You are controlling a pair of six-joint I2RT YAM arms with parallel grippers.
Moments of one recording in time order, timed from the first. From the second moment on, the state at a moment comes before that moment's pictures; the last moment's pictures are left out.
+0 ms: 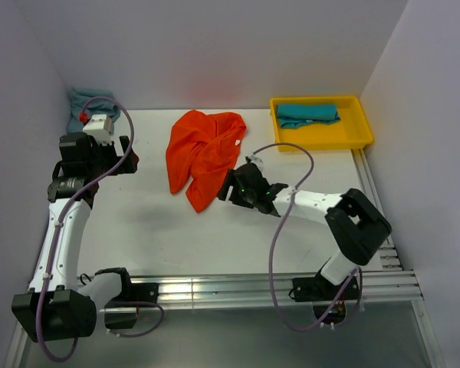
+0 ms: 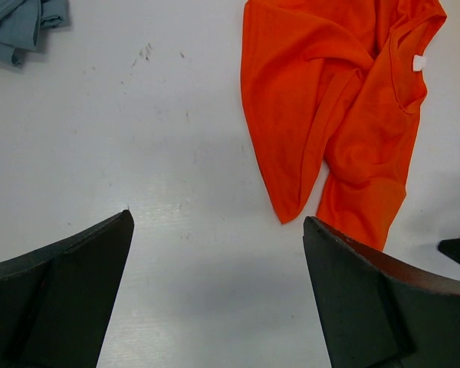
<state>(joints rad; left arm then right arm) 0.07 1.06 1.05 -0.48 0.21 -0.05 0.73 1.56 0.84 -0.03 0.13 0.89</state>
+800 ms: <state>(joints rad) 0.07 1.09 1.05 -0.48 0.21 -0.05 0.79 1.89 0.95 0.25 0.11 1.20</state>
